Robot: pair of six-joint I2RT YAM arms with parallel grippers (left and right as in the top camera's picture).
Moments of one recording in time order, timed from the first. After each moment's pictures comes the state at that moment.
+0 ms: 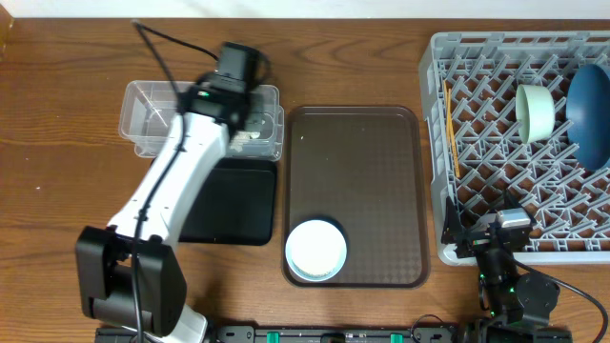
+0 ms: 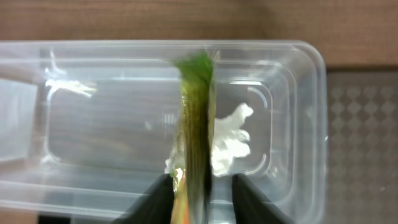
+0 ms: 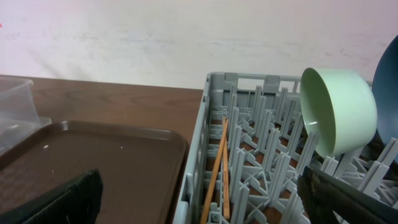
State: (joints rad) left arm -0.24 1.72 1.43 -0.77 -0.18 -0.16; right arm -0.18 0.01 0.01 -0.04 -0.33 -0.01
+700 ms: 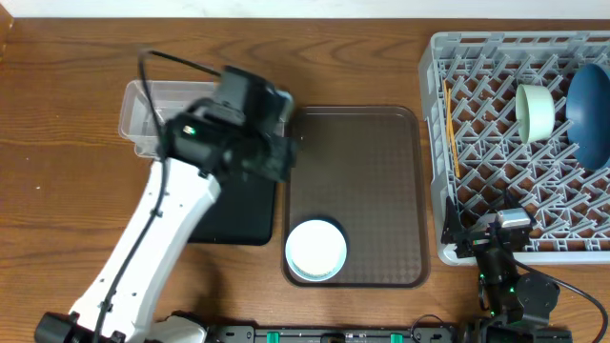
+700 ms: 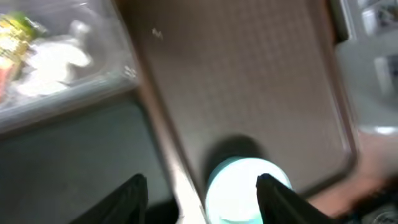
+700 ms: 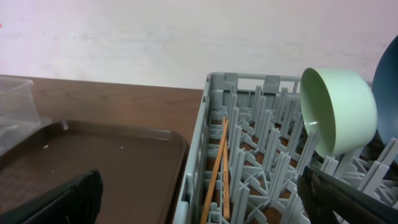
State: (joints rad) left arm -0.42 1.46 1.42 -1.12 0.20 -0.14; right arm -0.18 0.01 0.01 -0.04 -0.33 -0.01
